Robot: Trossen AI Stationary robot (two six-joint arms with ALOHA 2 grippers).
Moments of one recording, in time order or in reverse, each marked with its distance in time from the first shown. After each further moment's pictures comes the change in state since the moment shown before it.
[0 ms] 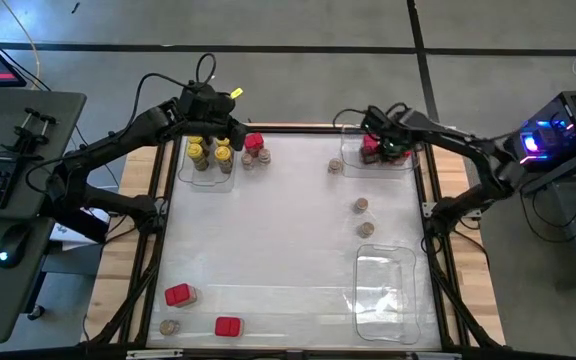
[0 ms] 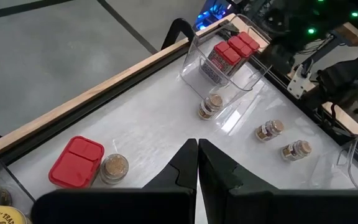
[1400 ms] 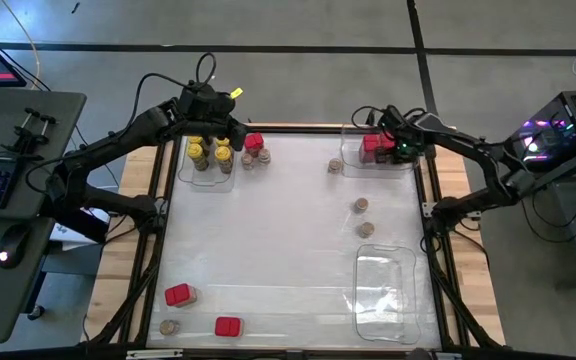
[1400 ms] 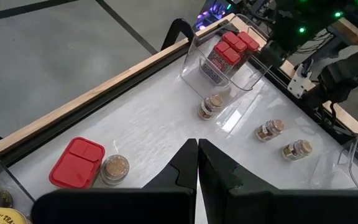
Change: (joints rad) left arm 0.000 0.000 0.000 0.002 0.000 0.006; right arm -0.162 -0.076 -0.166 0.092 -0.040 -0.021
